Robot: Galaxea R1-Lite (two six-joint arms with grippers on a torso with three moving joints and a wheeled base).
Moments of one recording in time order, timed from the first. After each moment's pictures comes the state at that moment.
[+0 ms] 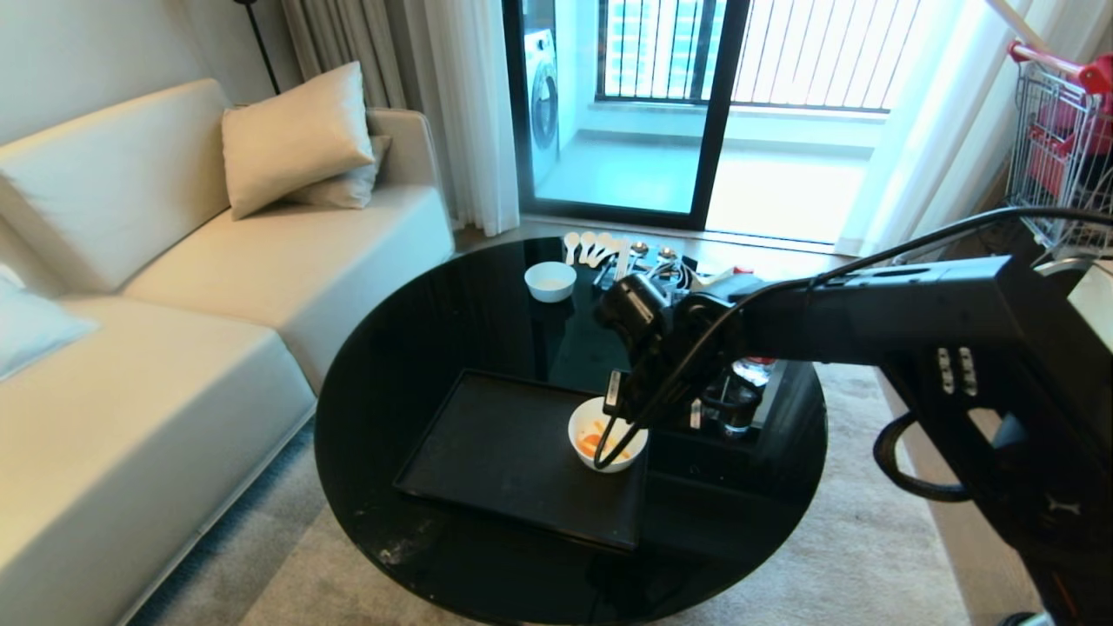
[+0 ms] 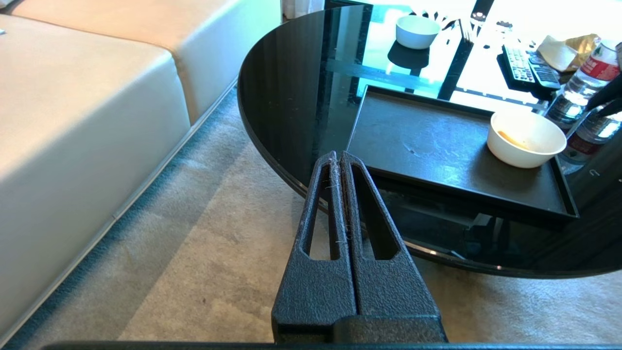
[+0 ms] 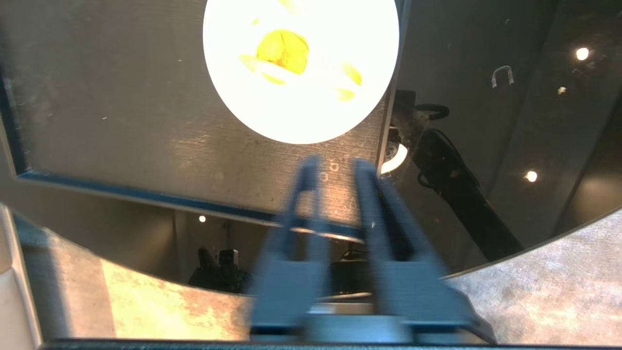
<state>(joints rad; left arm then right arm) 0.00 0.00 0.00 -0.01 0.01 -0.08 0.65 2.34 -1.92 0.61 -0.19 0.75</state>
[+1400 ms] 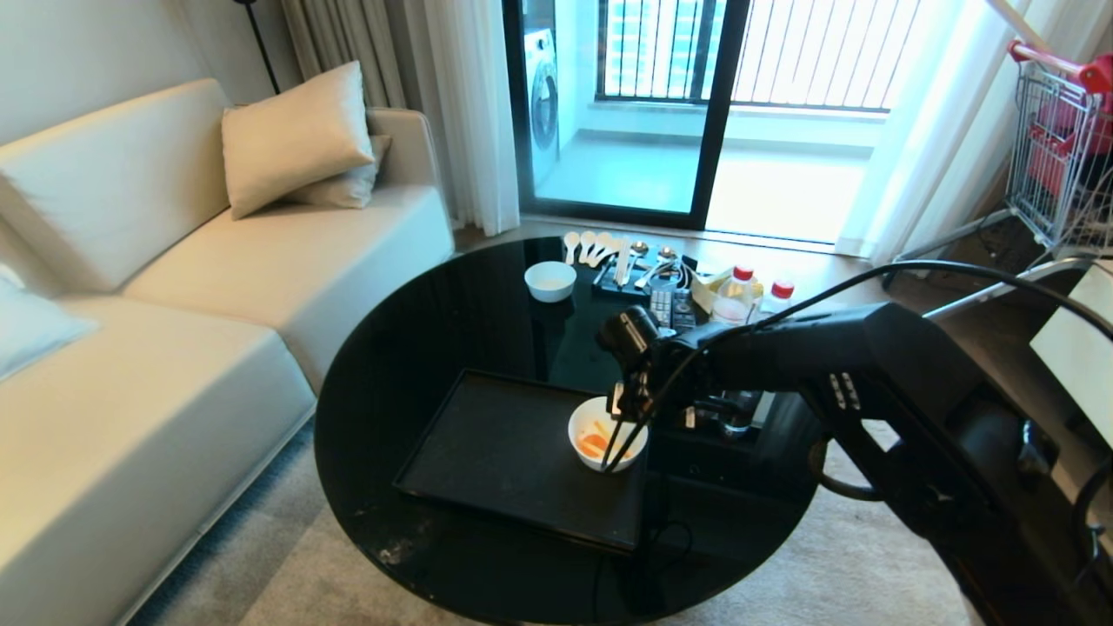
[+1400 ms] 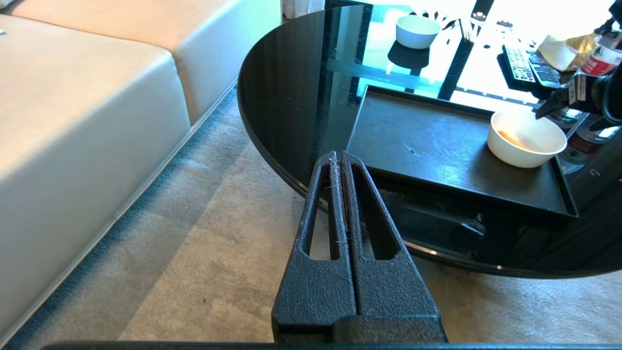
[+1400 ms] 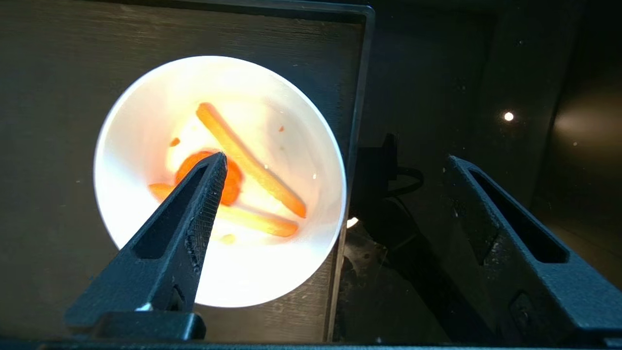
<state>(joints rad) 0.00 0.00 0.00 -0.01 0.01 -0.08 0.58 2.52 -1.95 0.39 -0.36 0.62</state>
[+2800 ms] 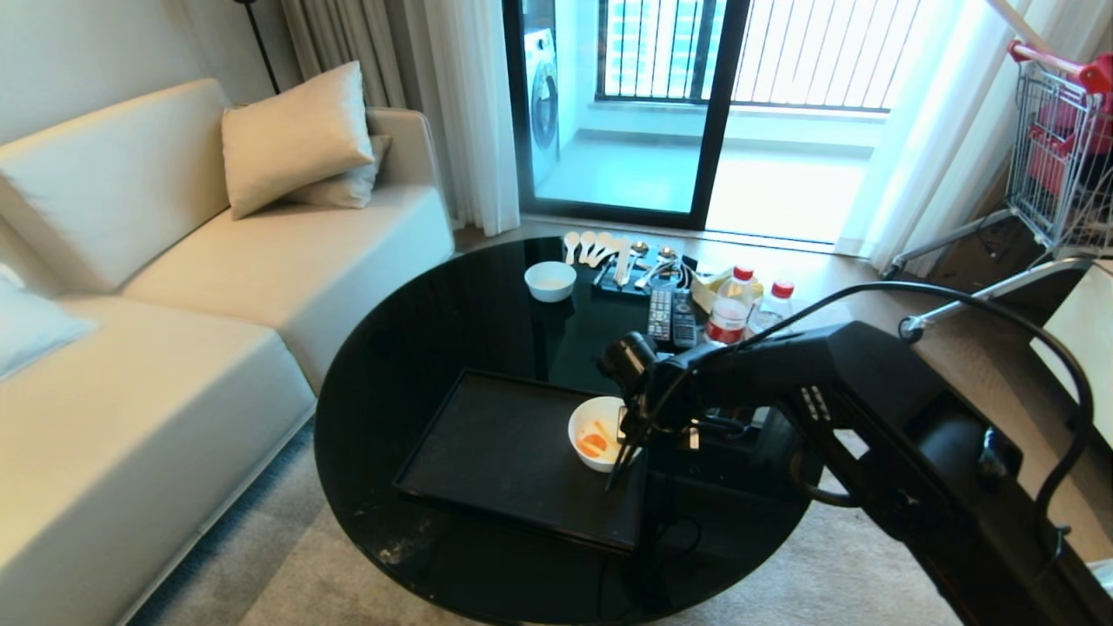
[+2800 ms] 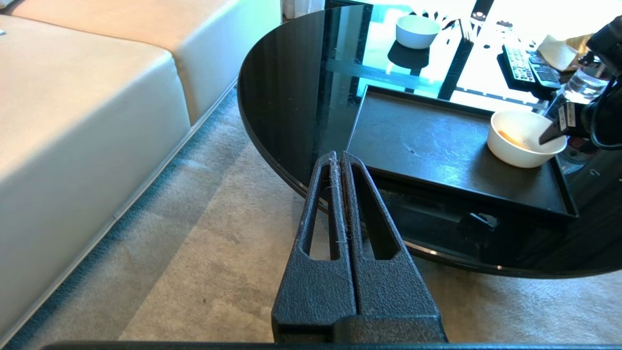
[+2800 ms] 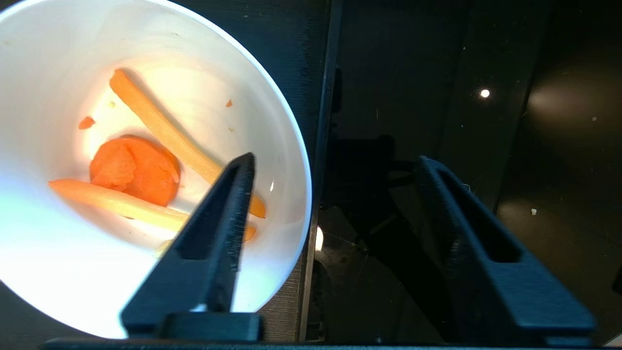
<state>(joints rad) 0.00 0.00 0.00 -0.01 0.01 -0.08 0.57 2.59 -1.94 0.41 -0.37 0.62</state>
